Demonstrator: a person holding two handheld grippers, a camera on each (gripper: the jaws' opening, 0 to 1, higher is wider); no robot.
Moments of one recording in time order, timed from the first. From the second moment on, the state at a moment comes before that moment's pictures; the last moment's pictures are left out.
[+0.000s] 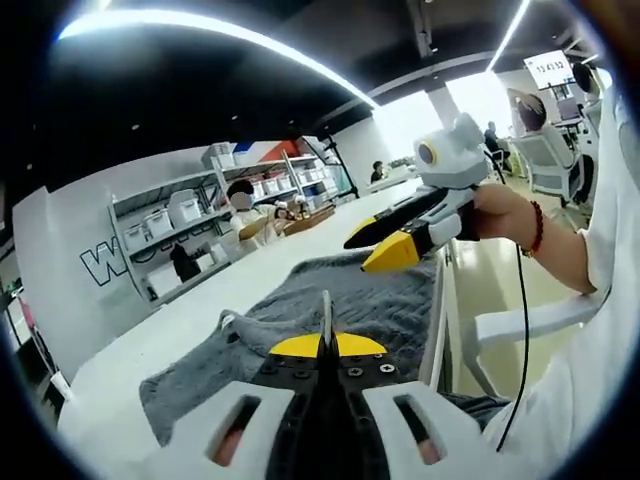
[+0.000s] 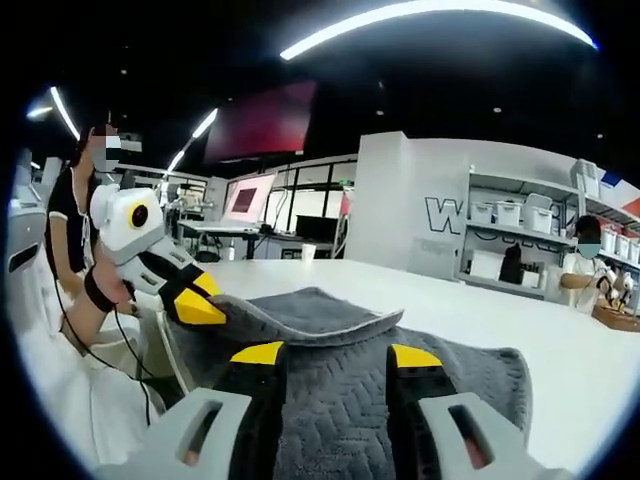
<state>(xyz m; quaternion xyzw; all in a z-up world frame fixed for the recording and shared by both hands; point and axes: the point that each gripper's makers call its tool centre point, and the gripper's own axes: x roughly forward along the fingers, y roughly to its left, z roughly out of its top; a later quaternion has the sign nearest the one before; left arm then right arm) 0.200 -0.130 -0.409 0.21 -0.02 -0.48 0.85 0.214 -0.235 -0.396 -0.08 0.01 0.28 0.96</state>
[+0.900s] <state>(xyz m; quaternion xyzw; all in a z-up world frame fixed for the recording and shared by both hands) 0.193 -0.126 -0.400 0.23 -0.03 -0.47 0.85 0.246 -0.213 -0.386 -0.06 0.02 0.29 0.96</state>
